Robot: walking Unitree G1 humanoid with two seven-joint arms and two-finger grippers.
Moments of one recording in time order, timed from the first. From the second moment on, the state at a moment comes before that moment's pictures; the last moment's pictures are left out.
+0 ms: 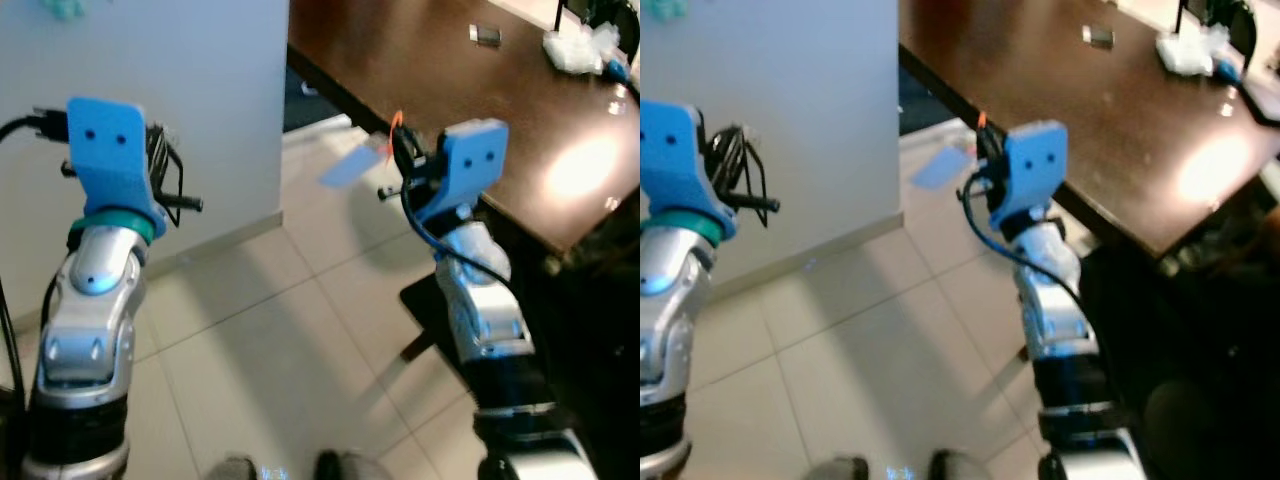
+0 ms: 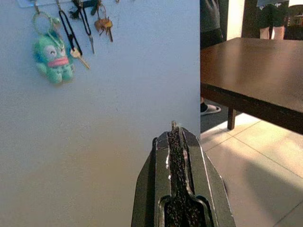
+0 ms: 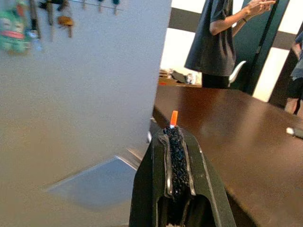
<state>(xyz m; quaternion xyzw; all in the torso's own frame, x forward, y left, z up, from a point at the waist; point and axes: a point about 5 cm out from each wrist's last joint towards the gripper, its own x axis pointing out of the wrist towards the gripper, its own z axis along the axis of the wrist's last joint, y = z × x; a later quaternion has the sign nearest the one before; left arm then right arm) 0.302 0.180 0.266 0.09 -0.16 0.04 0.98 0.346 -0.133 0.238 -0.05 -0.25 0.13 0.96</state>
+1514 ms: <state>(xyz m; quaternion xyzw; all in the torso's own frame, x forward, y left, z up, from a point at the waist) 0.255 0.124 0.302 0.02 -0.27 -0.25 0.93 0.346 -0.133 0.242 -0.04 -0.27 0.13 0.95</state>
